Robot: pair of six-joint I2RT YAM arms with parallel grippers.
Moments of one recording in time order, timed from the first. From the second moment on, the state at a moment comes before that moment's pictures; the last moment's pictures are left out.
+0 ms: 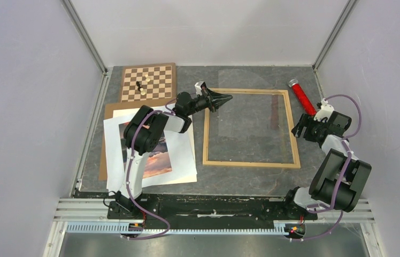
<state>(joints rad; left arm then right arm) -0.52 2.23 1.22 1.23 0.66 -1.99 -0.52 1.40 0.68 -0.11 -0.47 -0.13</state>
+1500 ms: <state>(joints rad) -0.61 2.27 1.40 1.29 0.58 -2.06 -0.54 1.36 0.66 -0.10 -0.47 -0.13</state>
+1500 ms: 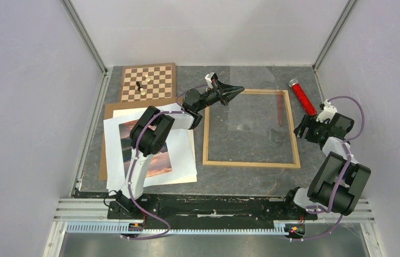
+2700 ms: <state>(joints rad) -0.63 2.31 1.37 1.31 0.57 -2.06 -0.58 1.36 0.66 -0.10 -0.47 -0.12</state>
